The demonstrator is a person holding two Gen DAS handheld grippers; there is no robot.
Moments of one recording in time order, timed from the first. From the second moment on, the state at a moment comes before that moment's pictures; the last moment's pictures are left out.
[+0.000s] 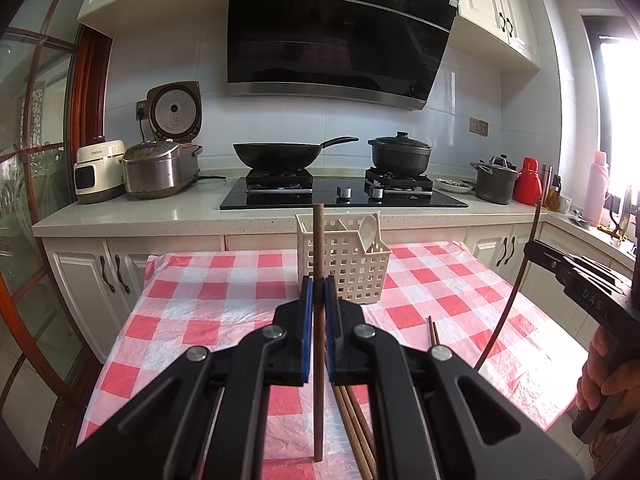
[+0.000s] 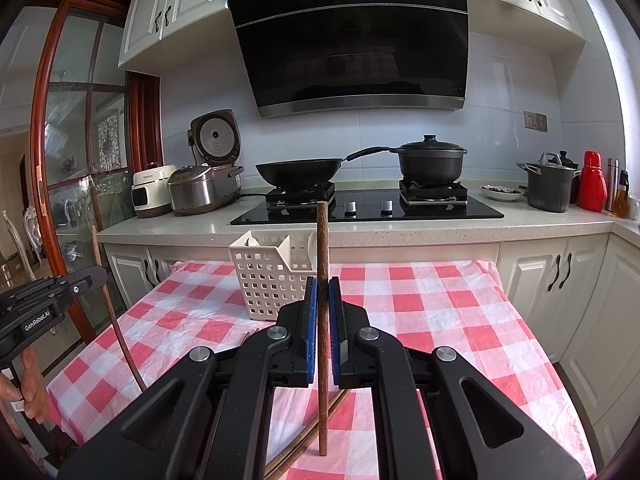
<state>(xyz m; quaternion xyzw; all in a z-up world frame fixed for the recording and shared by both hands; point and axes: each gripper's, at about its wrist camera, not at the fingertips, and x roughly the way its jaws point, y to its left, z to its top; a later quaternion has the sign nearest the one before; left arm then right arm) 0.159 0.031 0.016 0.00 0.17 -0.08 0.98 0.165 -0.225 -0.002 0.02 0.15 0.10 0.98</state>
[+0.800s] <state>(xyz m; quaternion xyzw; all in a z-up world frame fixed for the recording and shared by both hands) 0.199 0.030 0.045 0.02 0.16 -0.08 0.98 0.213 -0.202 0.023 0.00 0.14 0.12 0.98</state>
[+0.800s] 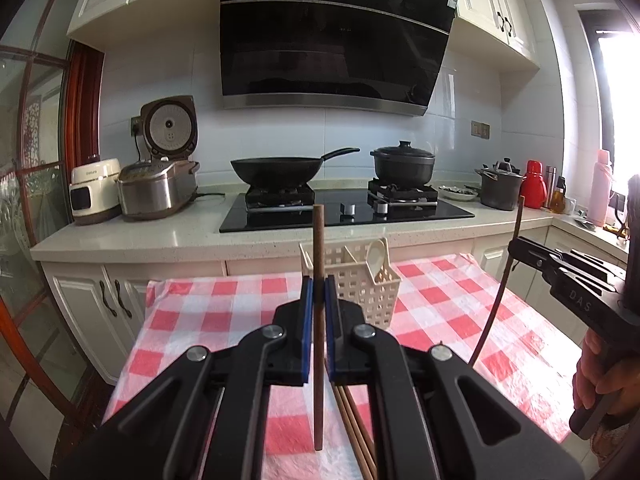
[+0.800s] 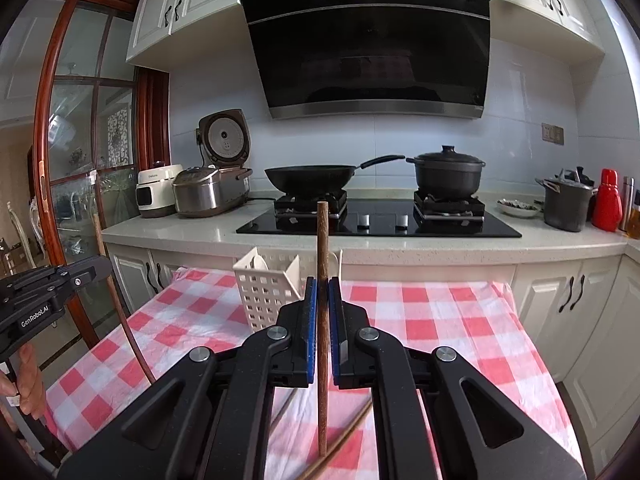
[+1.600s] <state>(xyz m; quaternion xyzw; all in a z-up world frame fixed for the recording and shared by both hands) 0.334 -0.005 0.186 0.03 0.04 -0.08 1.00 0.365 -0.160 0.114 0.00 0.09 0.13 0.99</state>
